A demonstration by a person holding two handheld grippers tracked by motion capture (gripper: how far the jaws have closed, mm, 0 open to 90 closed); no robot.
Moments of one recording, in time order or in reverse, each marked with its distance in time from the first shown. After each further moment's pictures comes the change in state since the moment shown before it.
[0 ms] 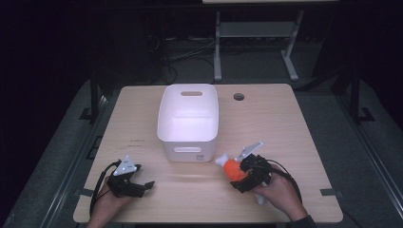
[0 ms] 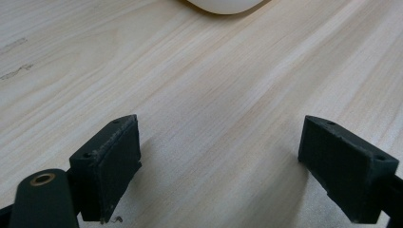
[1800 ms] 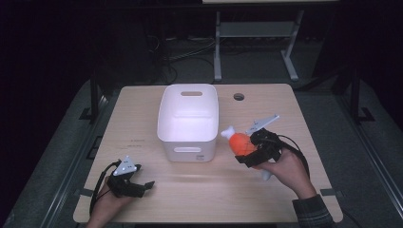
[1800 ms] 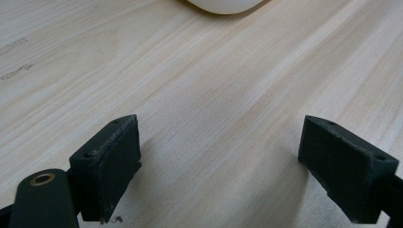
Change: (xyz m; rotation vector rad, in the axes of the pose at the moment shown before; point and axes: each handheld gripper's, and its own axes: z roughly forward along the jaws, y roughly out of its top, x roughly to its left) left arm 0.000 0.000 0.000 -0.004 0.001 -0.005; right arm -0.037 0.036 -0.056 -0.134 -0.034 0.022
